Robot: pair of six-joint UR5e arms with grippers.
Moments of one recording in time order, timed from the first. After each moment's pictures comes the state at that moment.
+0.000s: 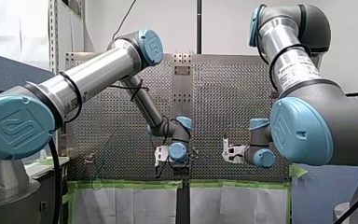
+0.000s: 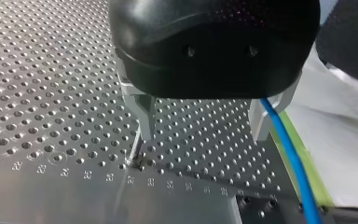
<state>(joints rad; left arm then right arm) -0.63 -2.55 -1.43 -2.63 -2.07 -1.68 1.83 -0.79 1.94 -1.05 1.27 1.55</state>
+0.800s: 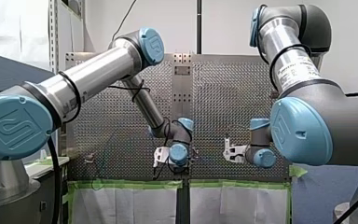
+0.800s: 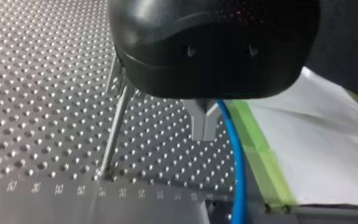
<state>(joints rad) -0.66 -2.55 -1.45 -2.66 -2.11 -1.64 1.82 -0.79 1.94 -1.05 1.31 1.57</state>
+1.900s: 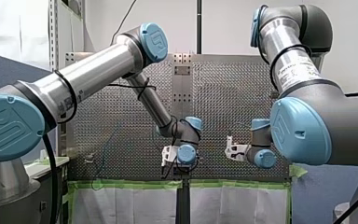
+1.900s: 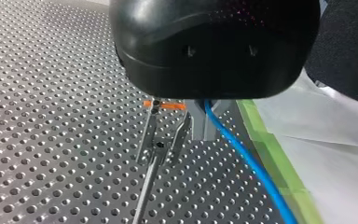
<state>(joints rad) -0.73 -2.54 -1.43 -2.61 -2.14 -1.63 1.81 -0.79 1.94 -1.09 1.32 1.65</state>
